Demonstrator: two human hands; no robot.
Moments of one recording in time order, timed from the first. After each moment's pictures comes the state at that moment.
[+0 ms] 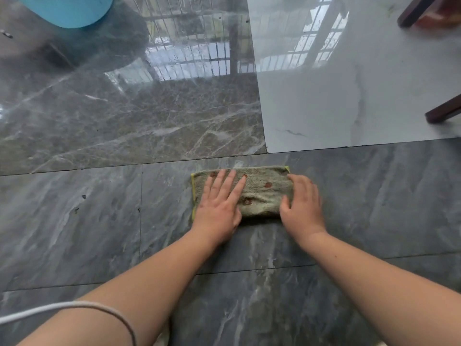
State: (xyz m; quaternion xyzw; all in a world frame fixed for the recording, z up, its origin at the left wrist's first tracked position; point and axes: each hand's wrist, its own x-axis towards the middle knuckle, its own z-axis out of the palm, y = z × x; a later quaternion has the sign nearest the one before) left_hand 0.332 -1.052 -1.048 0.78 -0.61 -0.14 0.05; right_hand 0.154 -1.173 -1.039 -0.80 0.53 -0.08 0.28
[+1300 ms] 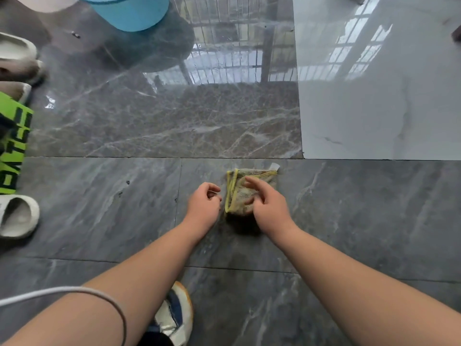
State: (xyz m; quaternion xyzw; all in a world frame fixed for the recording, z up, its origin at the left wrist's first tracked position) left_hand 0.402 -1.003 -1.021 0.86 -0.13 -0.35 0.36; right_hand 0.267 -1.103 -1.004 -0.69 0.44 -0.06 0.57
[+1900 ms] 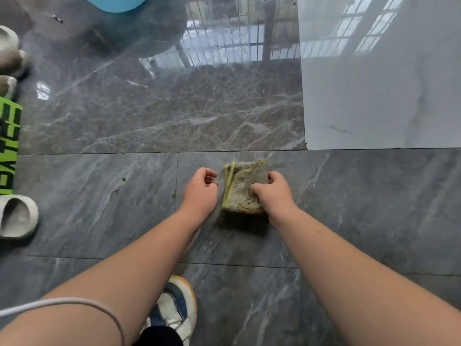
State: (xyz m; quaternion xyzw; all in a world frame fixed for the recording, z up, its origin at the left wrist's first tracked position) left_hand 0.418 -1.023 -1.013 0.88 -0.16 -0.35 0.28; right_hand 0.290 -1.128 -1.017 -0.49 0.61 -0.02 0.62
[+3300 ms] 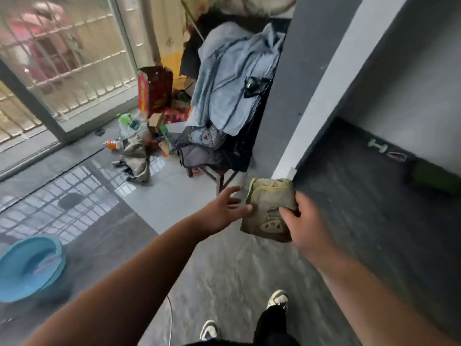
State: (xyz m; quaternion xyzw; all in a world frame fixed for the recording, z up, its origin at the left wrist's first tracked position) left_hand 0.161 -1.148 -0.101 0.44 -0.56 -0.68 0.14; right_hand -0.031 -1.053 -0.065 -0.46 0.73 -0.38 0.33
